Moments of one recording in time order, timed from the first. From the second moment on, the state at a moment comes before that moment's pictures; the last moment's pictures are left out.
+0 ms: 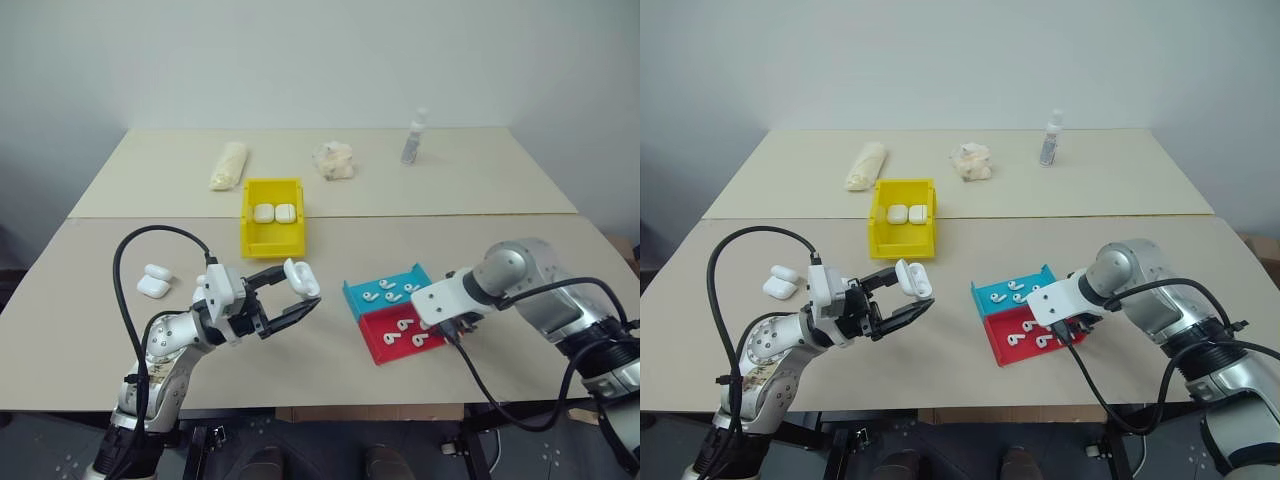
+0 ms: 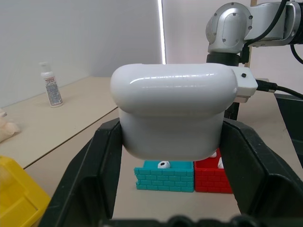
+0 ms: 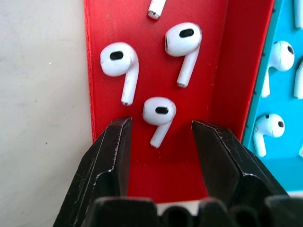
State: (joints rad) left arm -0.19 0.46 -0.02 -0.26 -0.48 0.05 -0.91; right arm -0.73 -0.92 0.48 0.08 -0.31 0.01 1.46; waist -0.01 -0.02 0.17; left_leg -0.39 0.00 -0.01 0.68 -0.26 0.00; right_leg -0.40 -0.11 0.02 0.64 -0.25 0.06
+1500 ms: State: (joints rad) left arm -0.16 0.48 -0.02 -0.30 -0.47 0.12 -0.88; right arm -0.74 -0.89 0.47 0.11 -0.33 -0.04 1.48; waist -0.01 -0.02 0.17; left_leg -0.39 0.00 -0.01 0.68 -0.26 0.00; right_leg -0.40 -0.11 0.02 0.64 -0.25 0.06
